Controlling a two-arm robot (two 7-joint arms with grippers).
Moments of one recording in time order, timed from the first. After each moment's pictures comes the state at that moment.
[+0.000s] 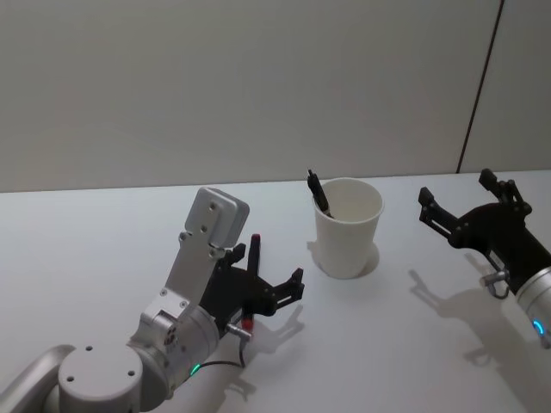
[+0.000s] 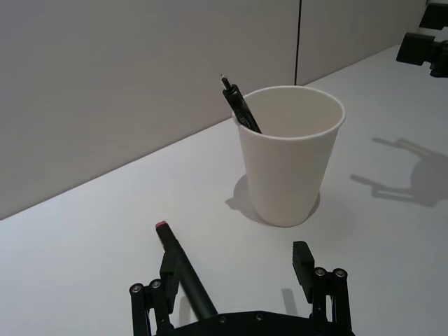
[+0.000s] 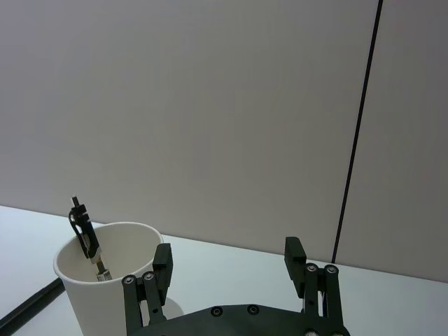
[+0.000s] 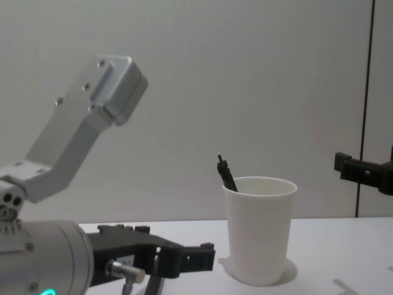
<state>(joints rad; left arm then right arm) -0.07 0.43 0.46 -1.85 -0.37 0.43 0.02 -0.01 0.34 -0.23 -1.77 0.29 0.03 0.07</state>
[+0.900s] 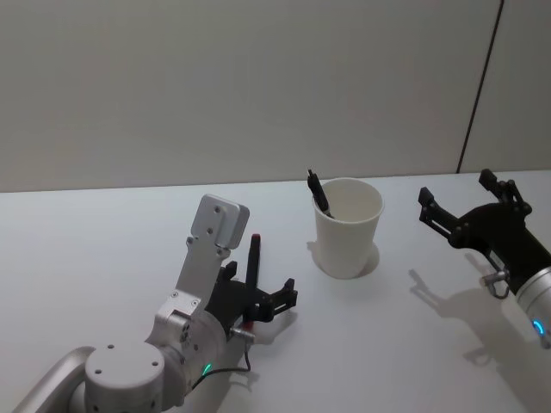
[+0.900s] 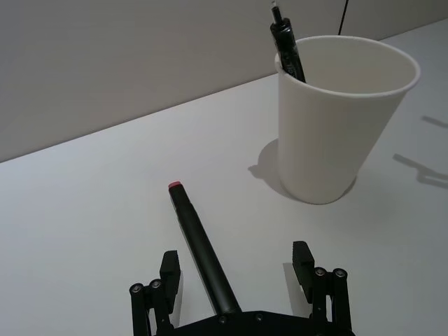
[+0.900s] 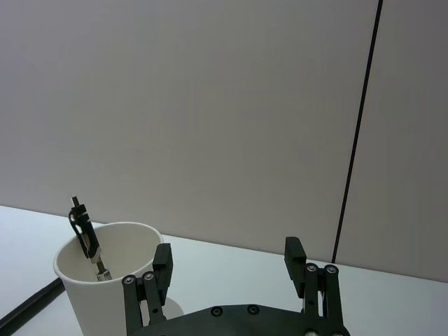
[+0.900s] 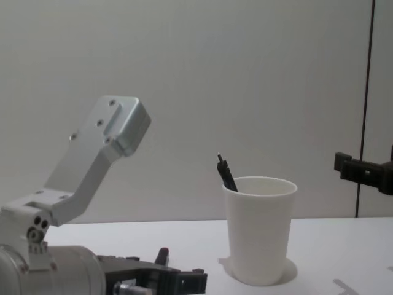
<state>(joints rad) -0.09 0.36 0.46 -1.78 -0.40 0.51 0.12 -0.01 0.34 -0.23 -1.77 0.29 0.03 0.07</state>
